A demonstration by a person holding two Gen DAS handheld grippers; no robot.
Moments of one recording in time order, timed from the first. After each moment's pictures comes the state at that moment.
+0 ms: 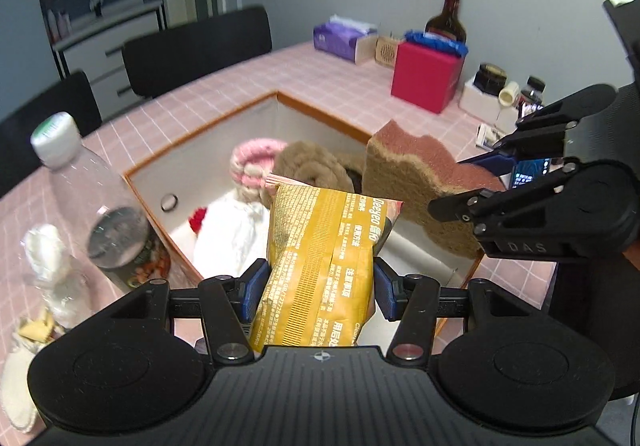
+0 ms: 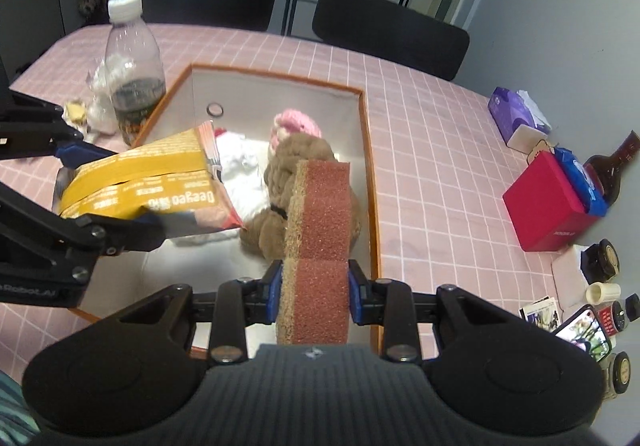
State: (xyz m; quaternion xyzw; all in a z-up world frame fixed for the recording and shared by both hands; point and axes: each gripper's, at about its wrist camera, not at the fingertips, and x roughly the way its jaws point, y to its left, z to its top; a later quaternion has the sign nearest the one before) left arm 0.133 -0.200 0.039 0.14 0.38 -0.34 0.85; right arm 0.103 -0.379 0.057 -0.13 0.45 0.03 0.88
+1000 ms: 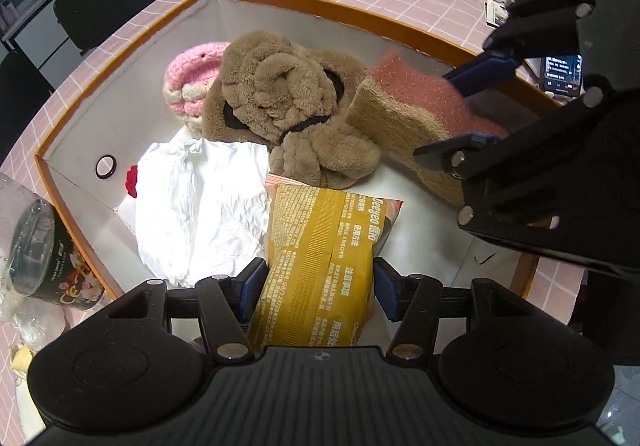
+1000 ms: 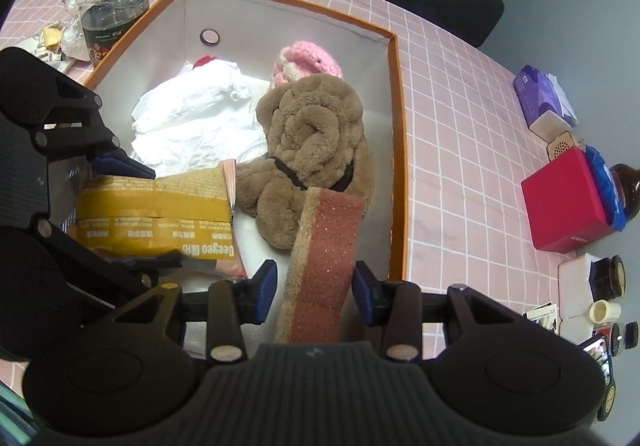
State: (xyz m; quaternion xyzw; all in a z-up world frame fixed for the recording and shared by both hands) left arm 0.166 -0.257 -0.034 0.26 0.48 -0.34 0.76; right arm 0.142 -0.372 0.010 -0.19 0.52 0.03 0.83
